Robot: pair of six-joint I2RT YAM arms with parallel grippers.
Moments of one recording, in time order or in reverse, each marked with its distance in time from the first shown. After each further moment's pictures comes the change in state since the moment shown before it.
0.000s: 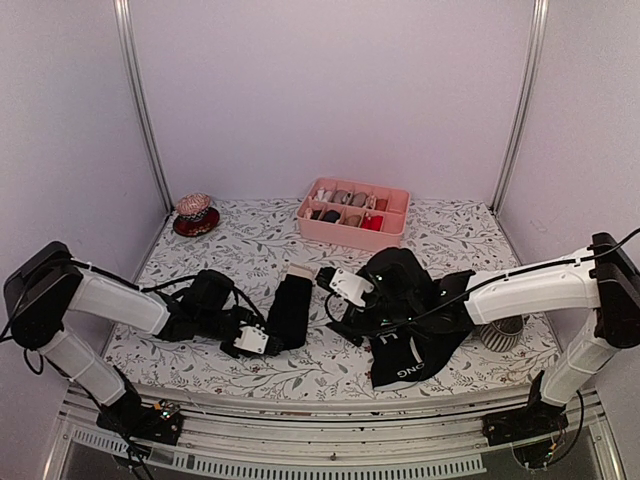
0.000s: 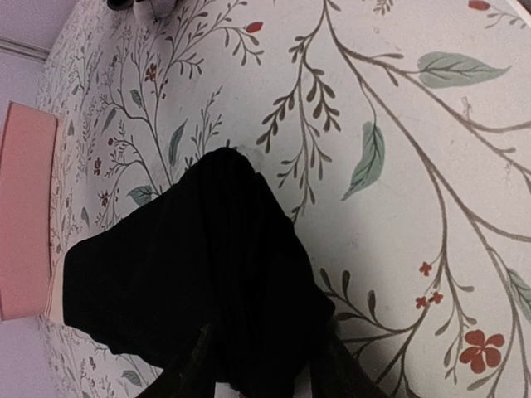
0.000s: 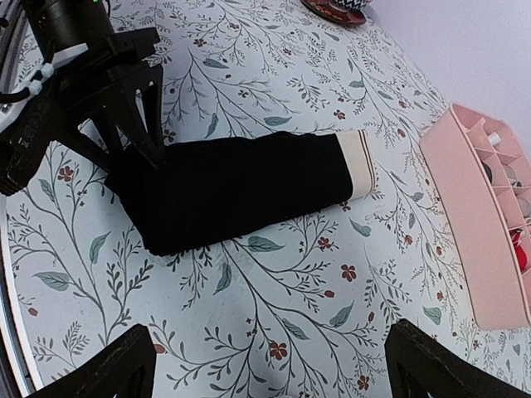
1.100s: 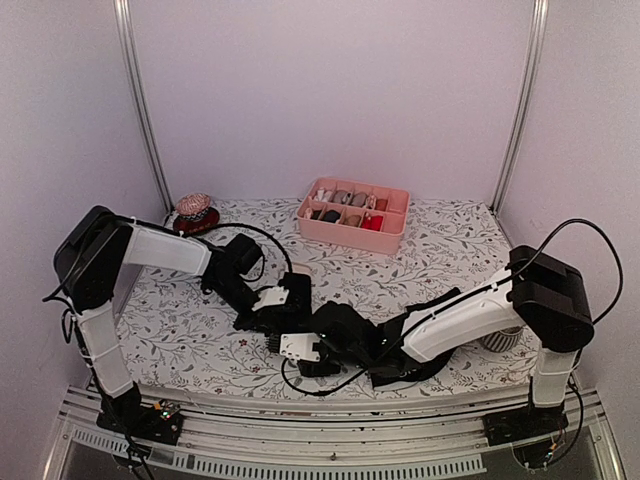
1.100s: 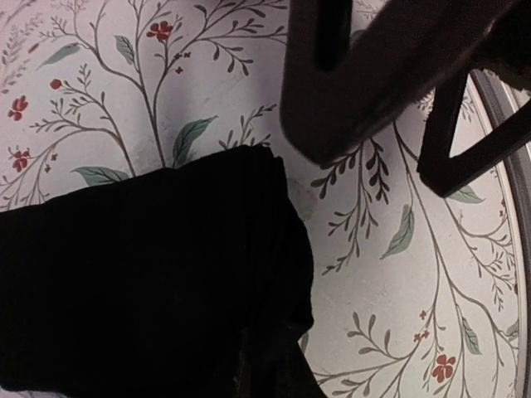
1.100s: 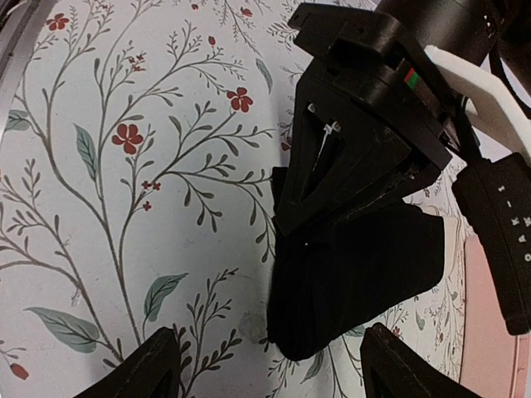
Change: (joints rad) left arm 0.118 0.350 0.551 -0.675 0.287 -0.220; right arm 0.198 0.323 0.096 0.194 0.119 -0.303
